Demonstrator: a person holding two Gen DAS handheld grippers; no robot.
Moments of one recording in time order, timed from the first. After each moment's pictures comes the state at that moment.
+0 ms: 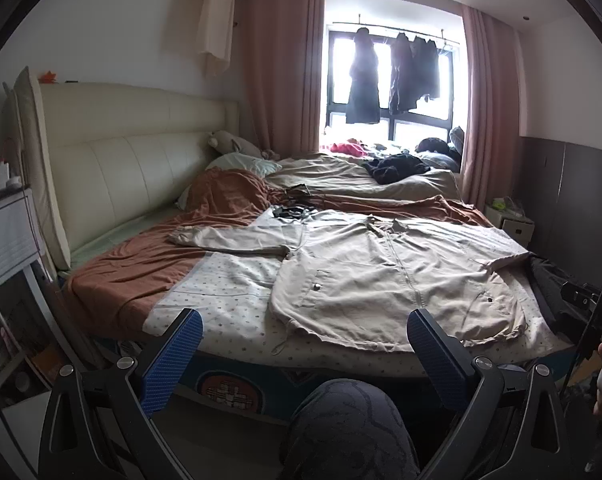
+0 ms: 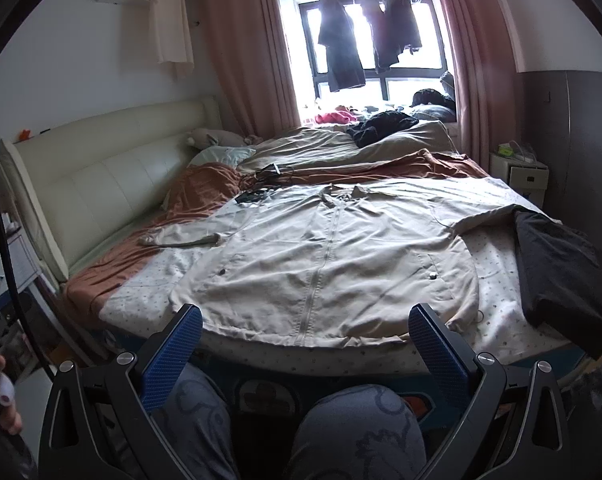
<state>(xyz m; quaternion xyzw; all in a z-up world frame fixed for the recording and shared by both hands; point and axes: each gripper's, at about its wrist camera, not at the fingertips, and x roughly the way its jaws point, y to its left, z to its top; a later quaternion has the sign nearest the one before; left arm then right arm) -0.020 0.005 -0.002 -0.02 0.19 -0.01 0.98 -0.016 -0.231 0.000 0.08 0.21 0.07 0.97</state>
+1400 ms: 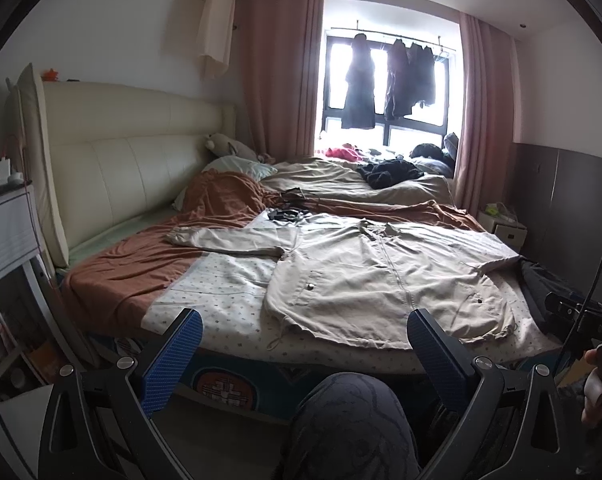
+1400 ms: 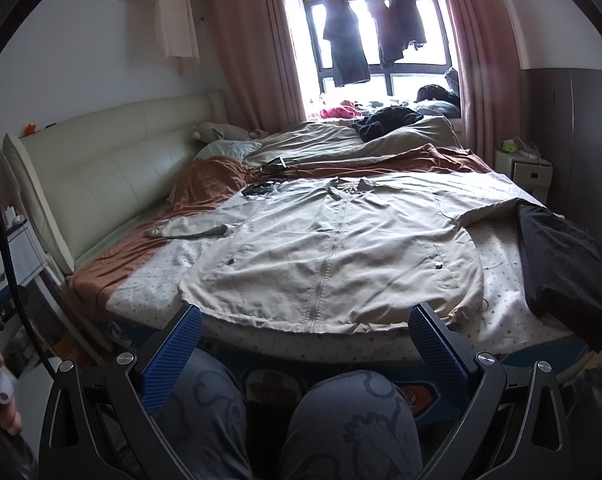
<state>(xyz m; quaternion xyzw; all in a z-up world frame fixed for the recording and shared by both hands) -0.041 0.005 0.003 -0.03 0.19 -0.02 0.98 -0.024 -0.220 -0.005 0.08 0.22 0.08 0.97</state>
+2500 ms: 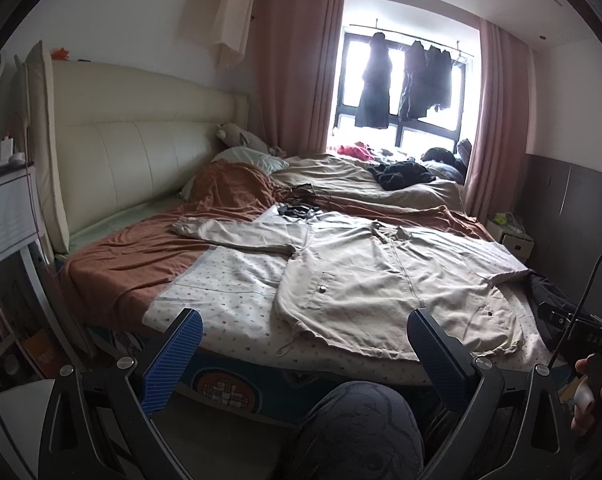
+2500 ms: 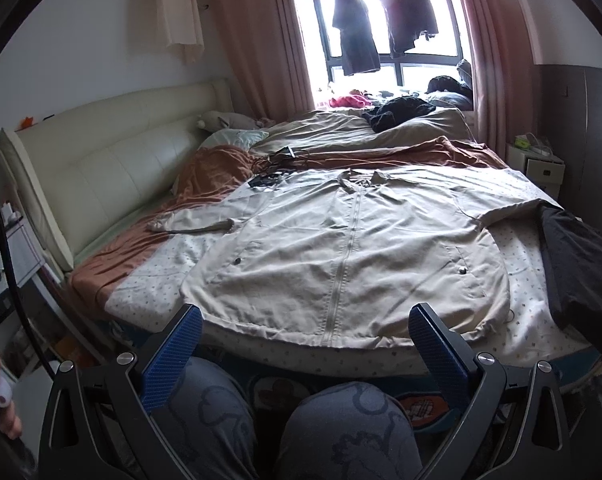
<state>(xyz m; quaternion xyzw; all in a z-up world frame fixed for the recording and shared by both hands) -0.009 0.031 -0.006 -0.06 0.20 -0.01 0.98 0.031 -0.191 -0.006 0.07 0.24 0.09 0.96</state>
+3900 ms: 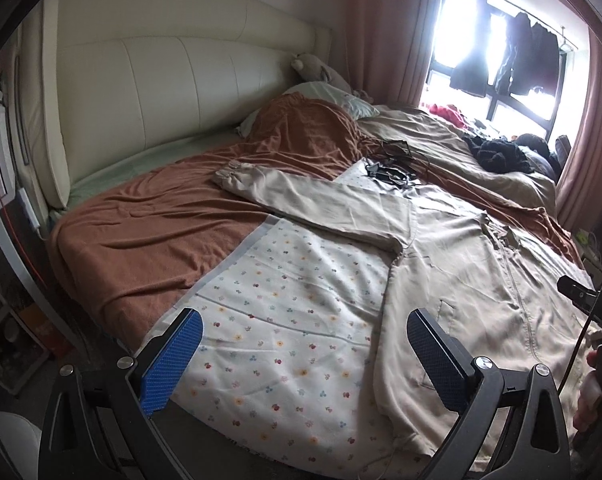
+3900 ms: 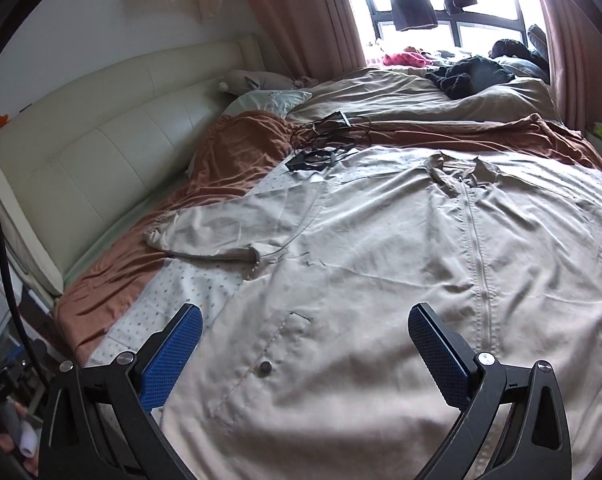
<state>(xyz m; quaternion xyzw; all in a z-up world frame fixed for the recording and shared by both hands) 0.244 0.141 -0.070 -0.13 0.31 0.11 0.94 0.359 -0.066 -0.038 0.08 0.31 0.18 0.93</state>
